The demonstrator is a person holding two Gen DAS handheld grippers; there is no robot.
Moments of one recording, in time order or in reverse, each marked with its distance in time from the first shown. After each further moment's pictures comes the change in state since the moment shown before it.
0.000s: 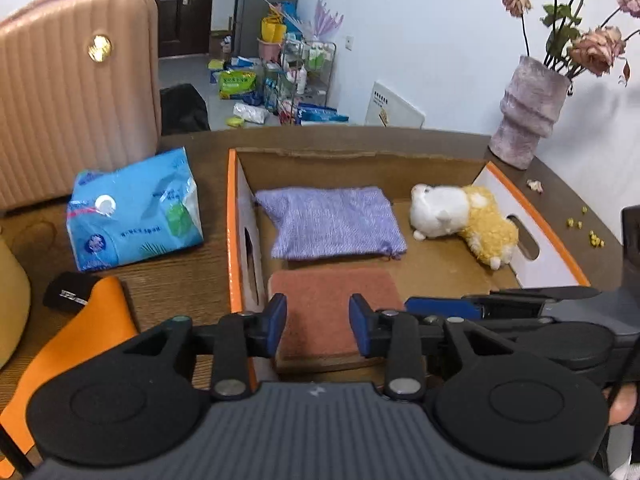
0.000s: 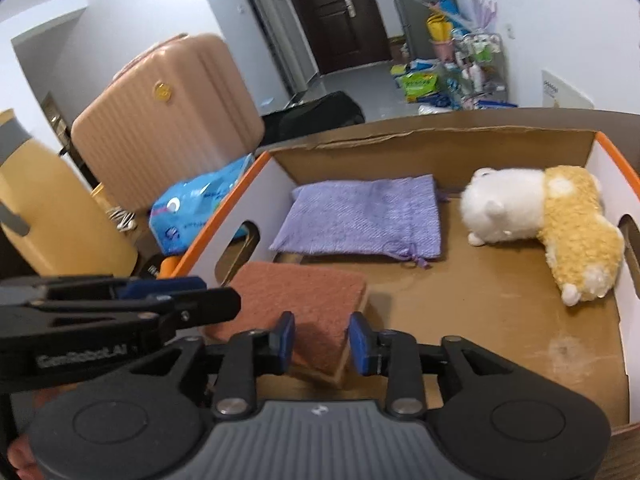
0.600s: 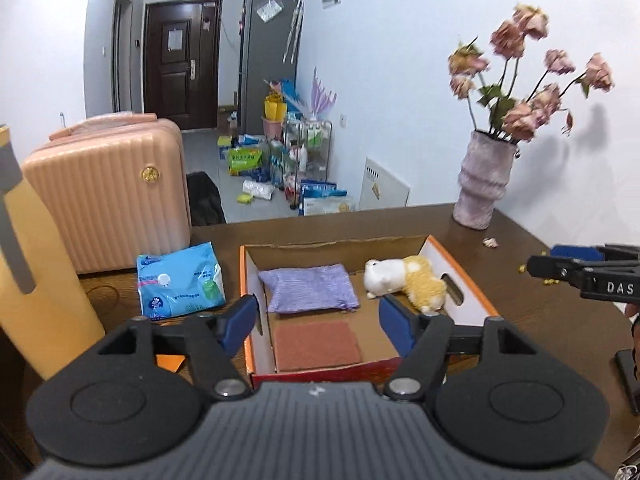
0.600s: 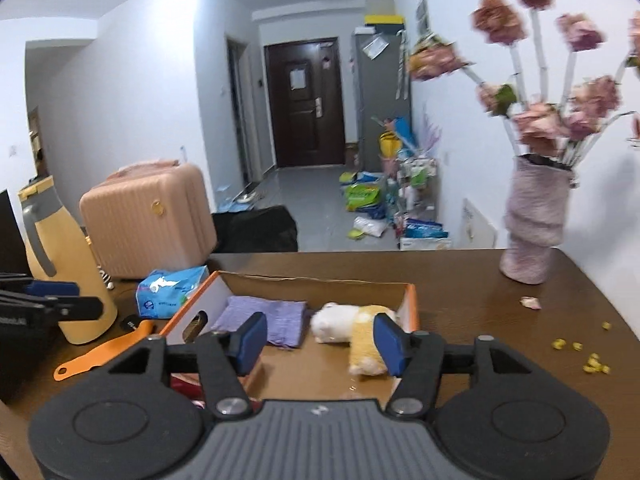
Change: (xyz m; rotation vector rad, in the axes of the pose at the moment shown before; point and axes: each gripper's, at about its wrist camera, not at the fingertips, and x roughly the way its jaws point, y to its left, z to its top) left arm -0.164 -0.057 -0.005 0.048 -0.233 0.045; right arm -0.250 -0.020 -0.016 -0.129 -0.329 -0.231
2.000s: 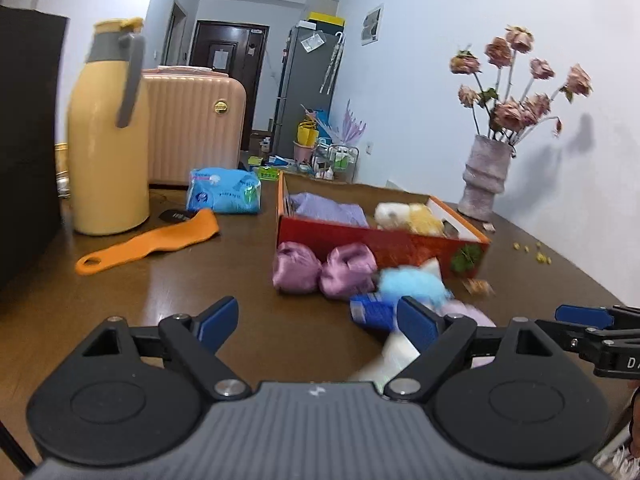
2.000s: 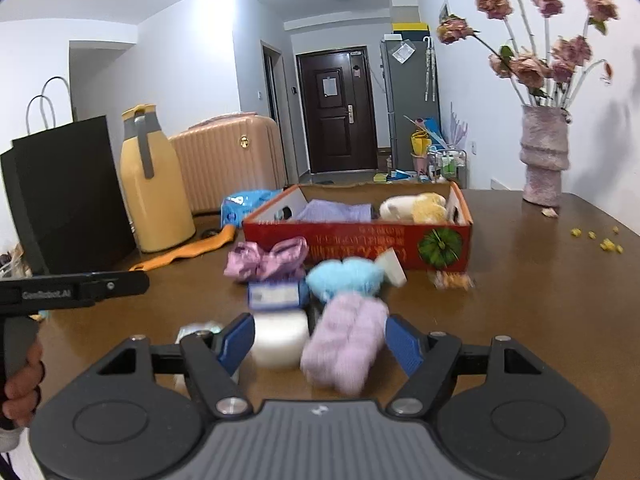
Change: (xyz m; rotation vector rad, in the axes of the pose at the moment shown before) left arm -0.071 0.010 -0.194 -0.136 -0.125 0.032; right arm -0.078 0.072 -0.187 -0.035 -0.043 0.114
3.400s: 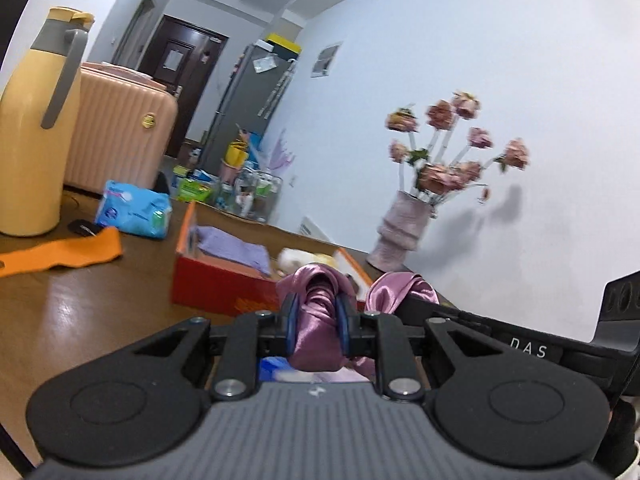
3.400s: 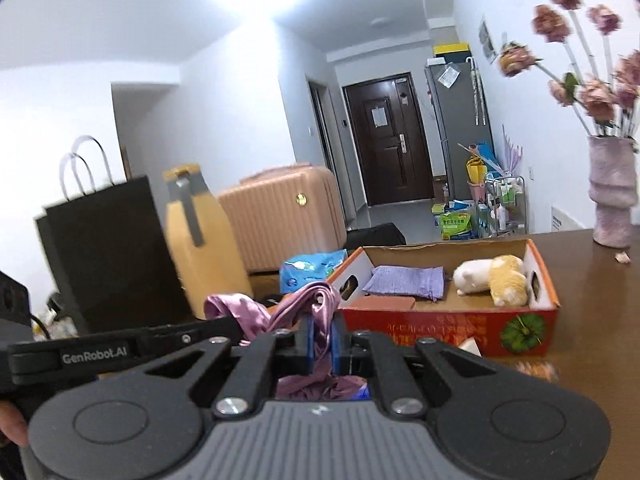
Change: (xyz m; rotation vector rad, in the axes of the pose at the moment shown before) left arm -0.021 -0.030 0.019 -0.144 -0.091 -0.277; right arm -0.008 0.009 0.050 0.072 -0.101 0.193
